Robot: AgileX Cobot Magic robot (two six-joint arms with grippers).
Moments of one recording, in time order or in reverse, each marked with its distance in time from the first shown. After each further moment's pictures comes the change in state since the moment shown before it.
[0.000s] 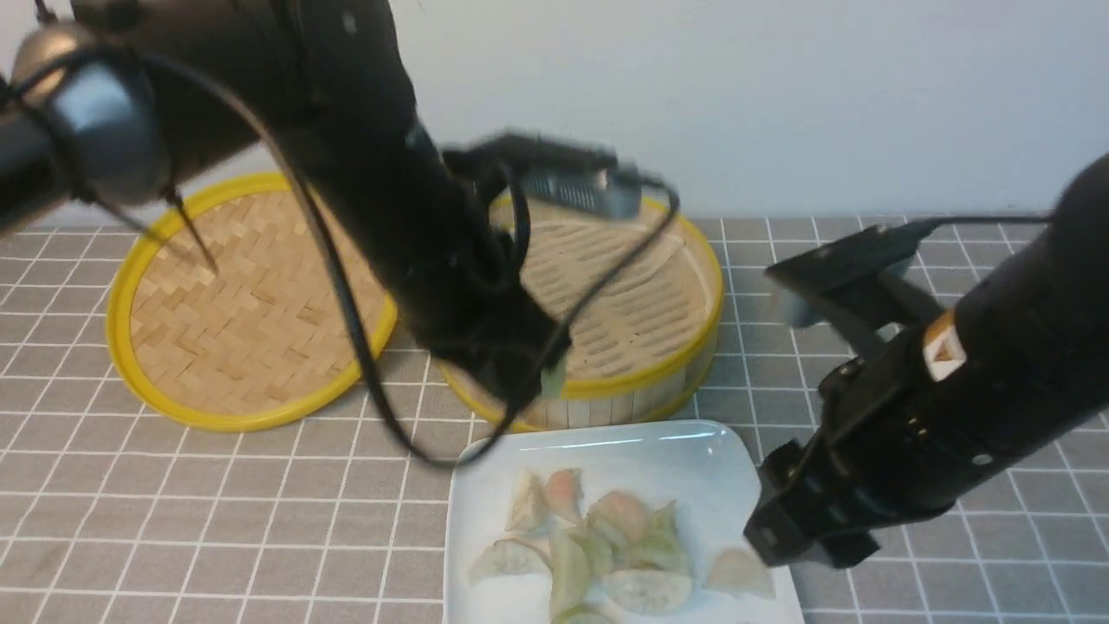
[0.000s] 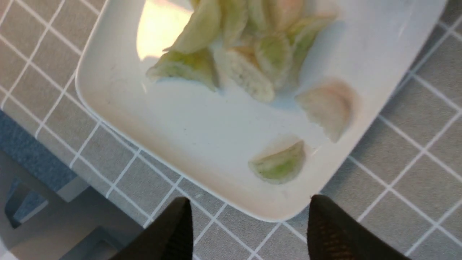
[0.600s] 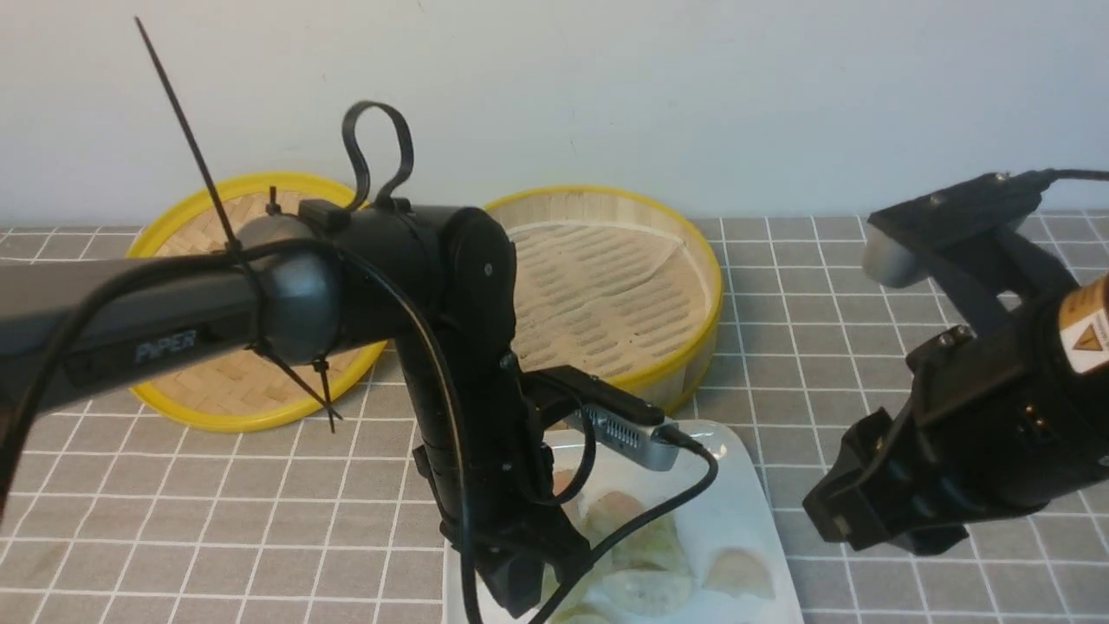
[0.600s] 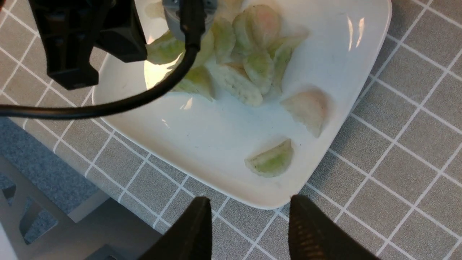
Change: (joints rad) right arm 0.000 -0.125 0.001 -0.019 0.038 0.059; left arm -0.098 0.149 0.164 0.031 -0.039 0.018
